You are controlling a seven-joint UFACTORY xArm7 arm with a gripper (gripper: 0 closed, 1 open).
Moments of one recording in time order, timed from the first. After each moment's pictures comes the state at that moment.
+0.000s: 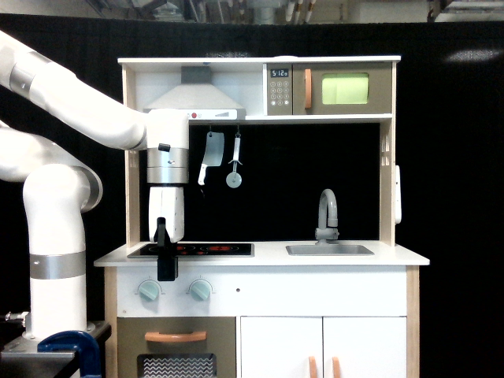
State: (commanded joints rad) arm -0.05 -0.94 0.04 0.11 0.04 1.05 -0.02
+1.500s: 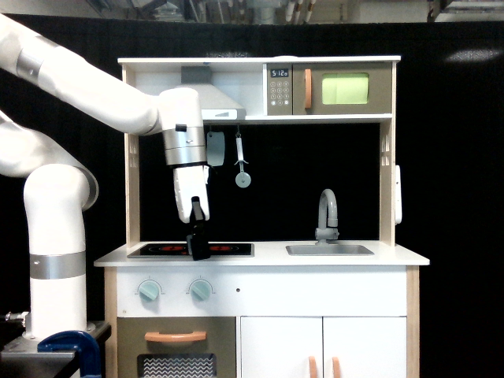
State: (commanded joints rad) arm 0.09 -0.77 -0.13 0.28 -0.01 0.92 -0.45
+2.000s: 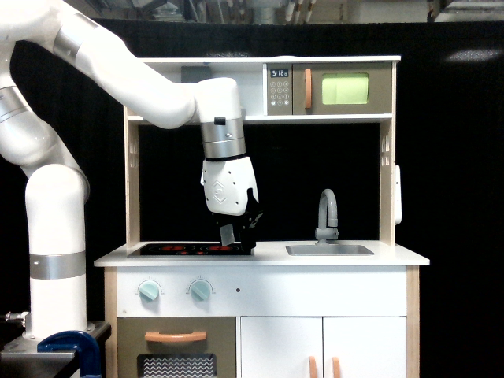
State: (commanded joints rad) arm 0.29 -0.49 -0.35 0.50 0.06 0.86 -0.96
